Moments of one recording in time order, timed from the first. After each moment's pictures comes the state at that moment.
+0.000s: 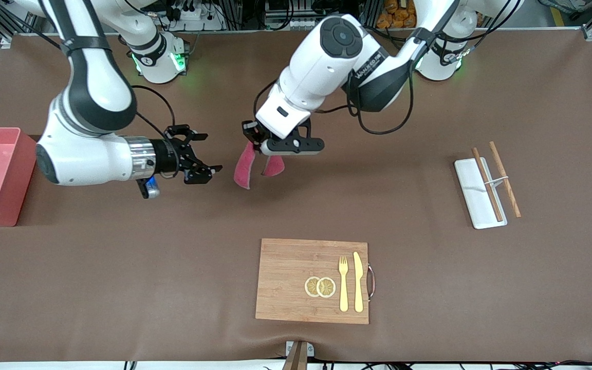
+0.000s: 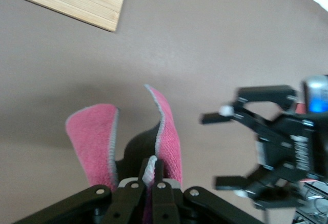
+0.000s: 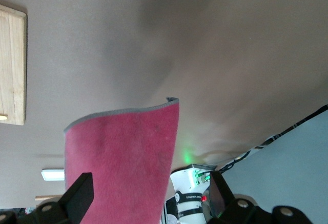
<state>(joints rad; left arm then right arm) -0.68 0.47 -0.18 -1.34 -0.27 2.21 -0.95 0.35 0.28 -0.08 -1.77 0.79 1.72 1.18</state>
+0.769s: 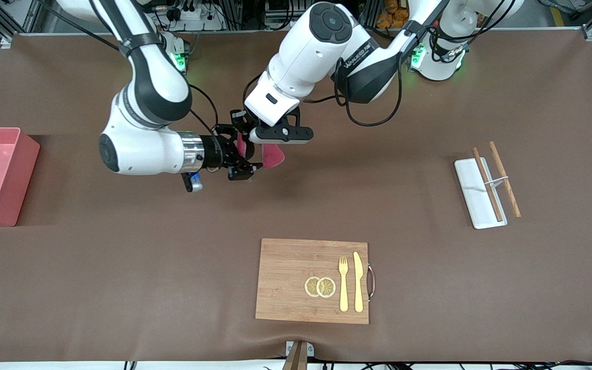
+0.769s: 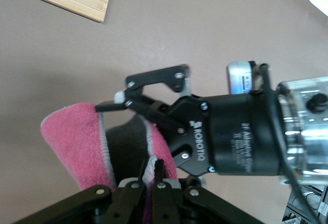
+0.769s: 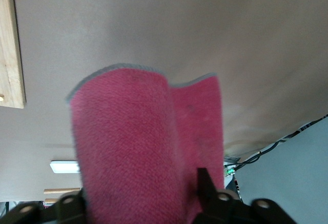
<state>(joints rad) -0.71 0.47 -0.18 -1.33 -0.27 2.22 -0.97 0.51 0.31 -0.08 -1.79 0.89 1.90 1.25</state>
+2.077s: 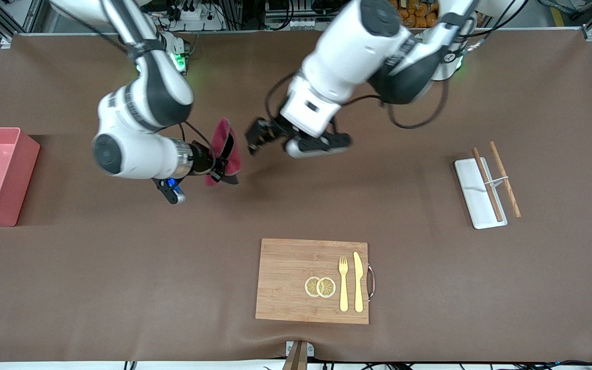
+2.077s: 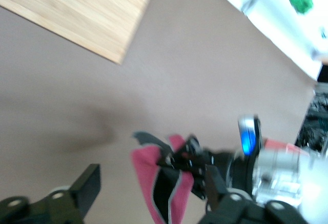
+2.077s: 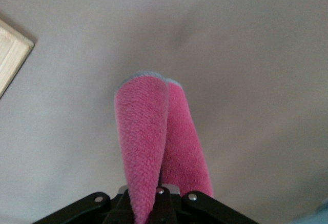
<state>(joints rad) -0.57 0.41 -0.15 -1.32 -0.27 2.16 -1.02 0.51 0.32 -0.09 -1.77 0.40 1.88 1.05</state>
